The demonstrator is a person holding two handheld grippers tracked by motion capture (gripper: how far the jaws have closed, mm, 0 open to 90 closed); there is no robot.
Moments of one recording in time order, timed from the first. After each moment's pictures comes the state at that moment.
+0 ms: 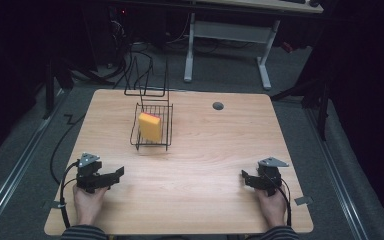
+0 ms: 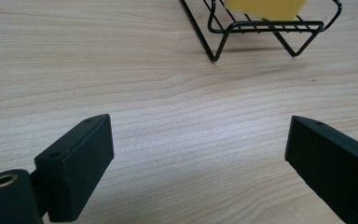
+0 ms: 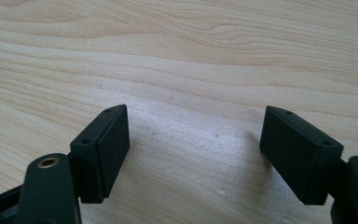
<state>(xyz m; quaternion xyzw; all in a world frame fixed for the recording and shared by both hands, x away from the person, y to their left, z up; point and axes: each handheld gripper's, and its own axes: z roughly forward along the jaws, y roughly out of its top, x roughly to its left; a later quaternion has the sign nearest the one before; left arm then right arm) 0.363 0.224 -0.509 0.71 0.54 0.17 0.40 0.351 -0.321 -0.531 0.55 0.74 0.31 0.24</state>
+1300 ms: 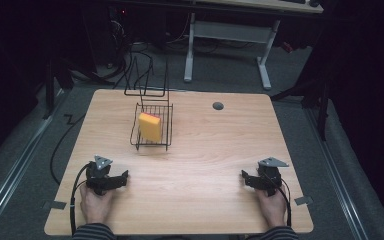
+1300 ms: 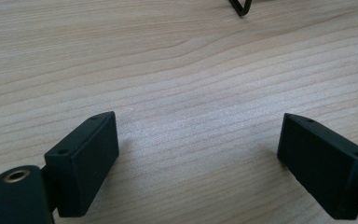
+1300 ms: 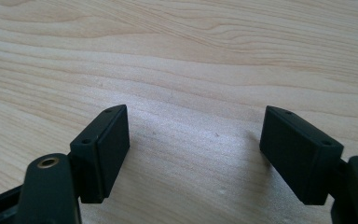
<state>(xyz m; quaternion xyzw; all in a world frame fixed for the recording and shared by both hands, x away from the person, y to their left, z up) 0.372 0.205 -0.537 0.75 0.53 0.22 0.33 0.351 -0.321 -0.531 0.55 0.74 0.31 0.24</state>
